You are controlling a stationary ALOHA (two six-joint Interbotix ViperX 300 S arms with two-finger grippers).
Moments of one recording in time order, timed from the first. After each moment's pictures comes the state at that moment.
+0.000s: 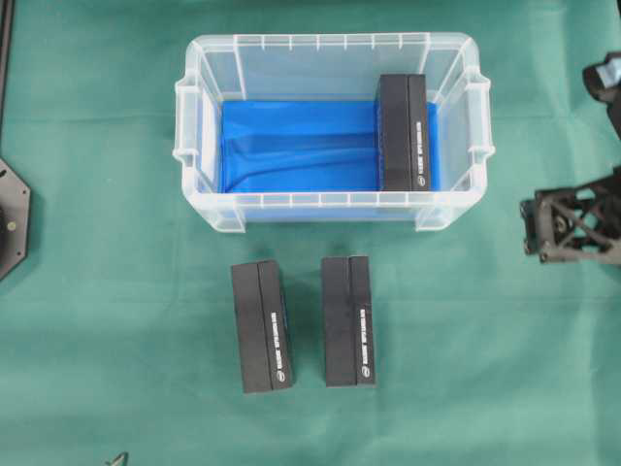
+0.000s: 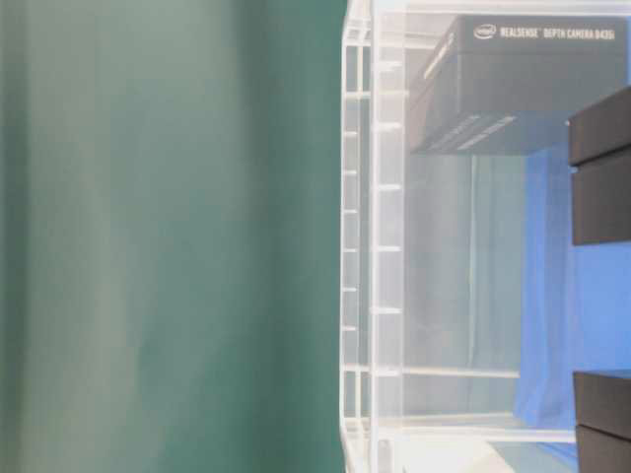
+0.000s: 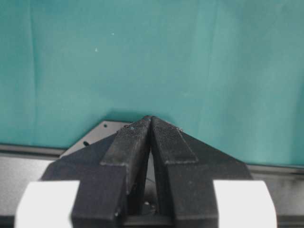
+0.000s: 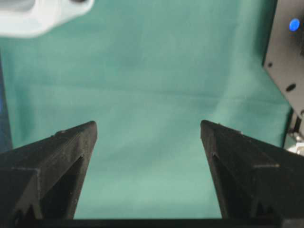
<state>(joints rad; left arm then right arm) -0.08 -0.75 0.44 0.03 1.53 -0.19 0.28 -0.40 0.38 -0.18 1.58 1.94</state>
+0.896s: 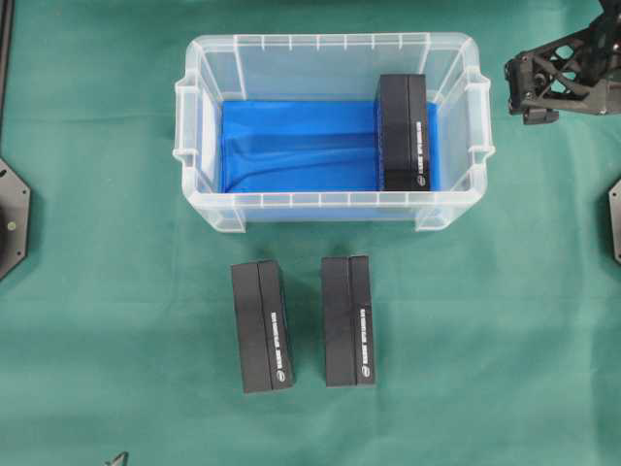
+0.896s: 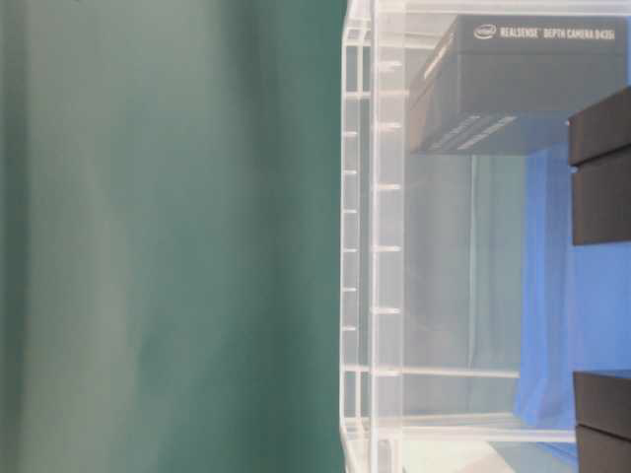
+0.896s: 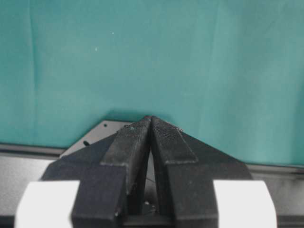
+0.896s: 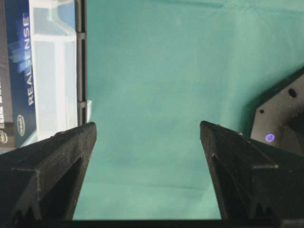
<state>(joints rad) -0.08 -0.75 0.44 0.03 1.53 -0.19 -0.21 -0.42 0.42 -0.19 1.46 1.45</state>
